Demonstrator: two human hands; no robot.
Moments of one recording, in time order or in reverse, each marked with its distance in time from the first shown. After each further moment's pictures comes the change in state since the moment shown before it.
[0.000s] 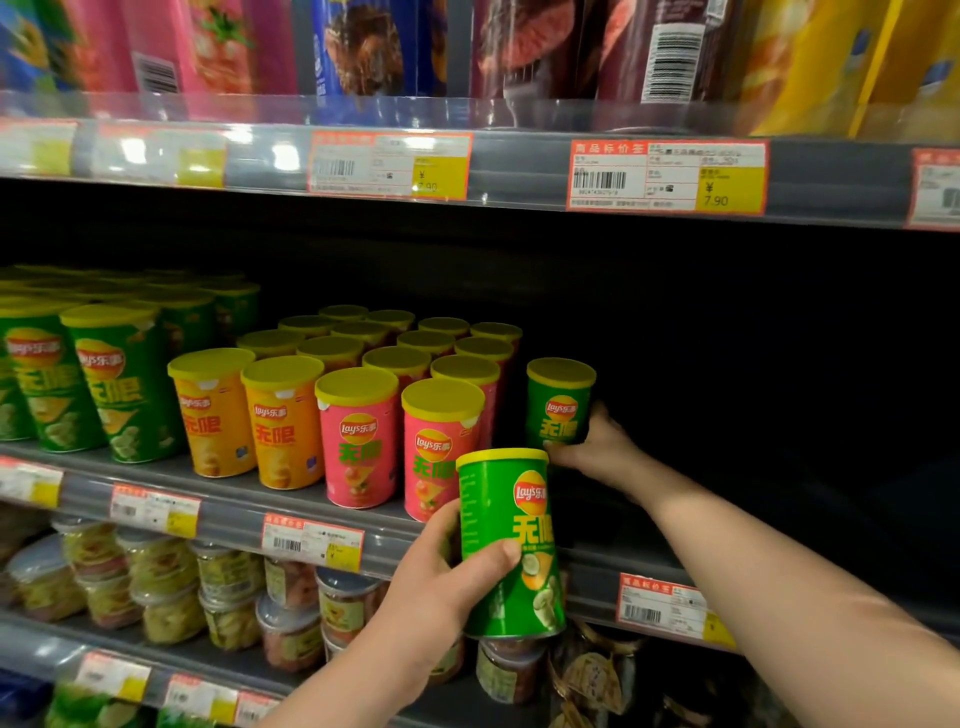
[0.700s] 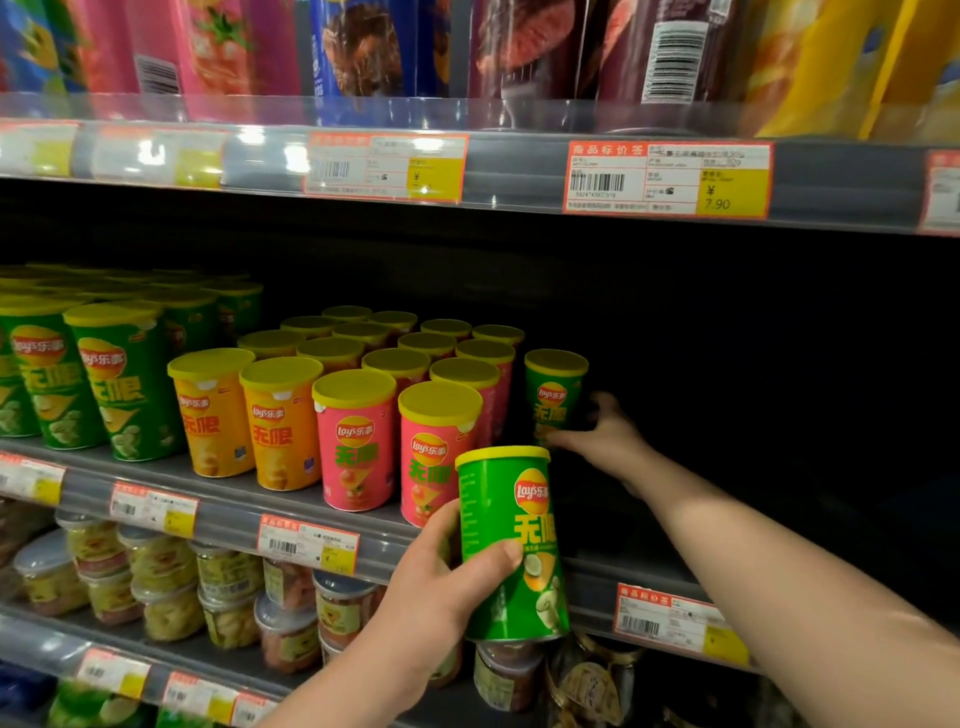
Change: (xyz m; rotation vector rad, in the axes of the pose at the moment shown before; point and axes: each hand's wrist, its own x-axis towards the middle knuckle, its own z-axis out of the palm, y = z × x) left_hand -0.002 0.009 0.008 -0.022 -0.003 0.027; right_hand 0.005 -0.009 -0.004 0.057 0.085 -0.001
